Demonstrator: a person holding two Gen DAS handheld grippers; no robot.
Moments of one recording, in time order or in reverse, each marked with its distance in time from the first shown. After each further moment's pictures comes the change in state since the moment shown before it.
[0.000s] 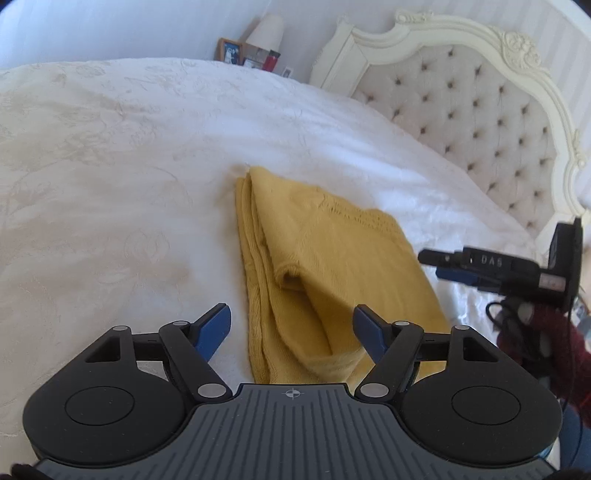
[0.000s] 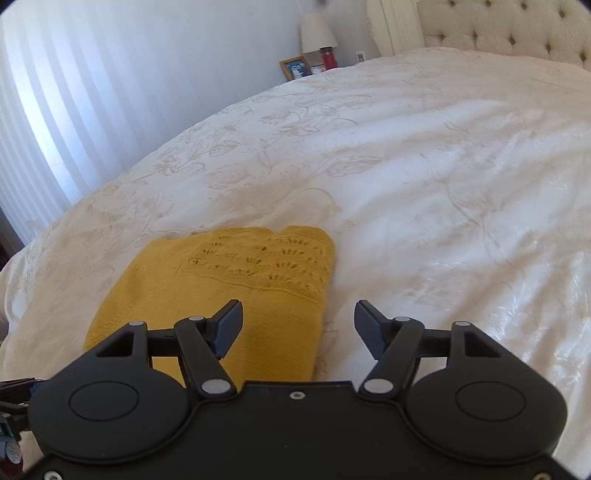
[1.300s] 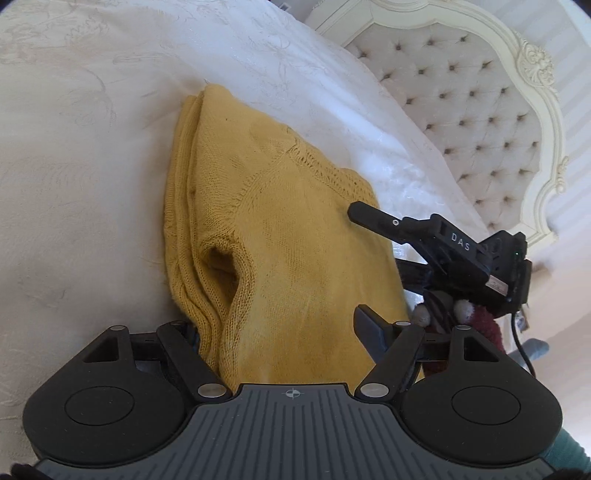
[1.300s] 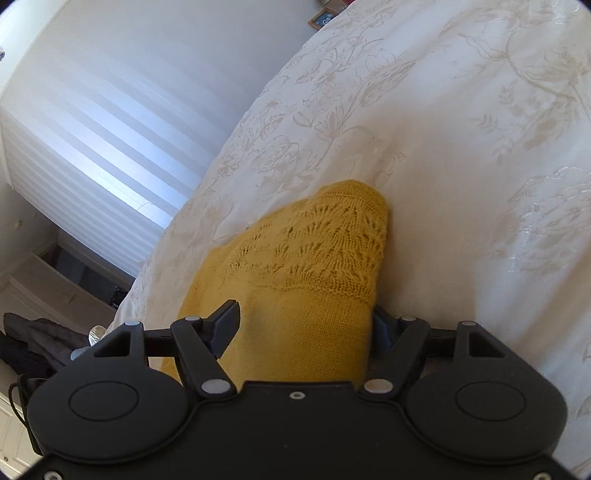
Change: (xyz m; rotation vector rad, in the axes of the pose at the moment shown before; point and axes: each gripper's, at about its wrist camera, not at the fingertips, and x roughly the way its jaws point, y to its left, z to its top) left arm 0.083 0.003 0.005 -0.187 0.248 -0.218; right arm 0.075 -0.044 -0.002 0.272 0.138 0.469
